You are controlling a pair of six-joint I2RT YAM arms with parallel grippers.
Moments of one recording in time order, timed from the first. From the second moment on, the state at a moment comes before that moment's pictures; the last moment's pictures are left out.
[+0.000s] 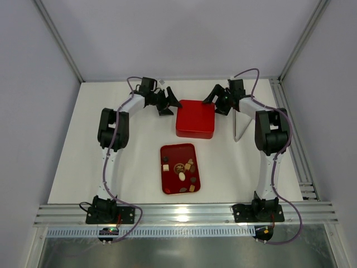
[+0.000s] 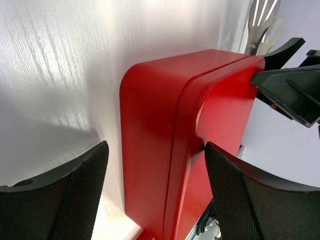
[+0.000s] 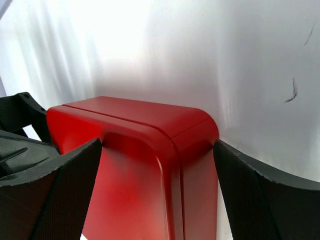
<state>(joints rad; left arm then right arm) -0.27 2.42 1.92 -0.35 0.72 -0.67 0.14 2.15 1.53 -0.15 -0.37 0.67</state>
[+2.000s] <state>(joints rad) -0.30 2.38 1.91 -0.34 0.56 -0.77 0.16 2.16 1.55 -0.11 -0.32 0.70</state>
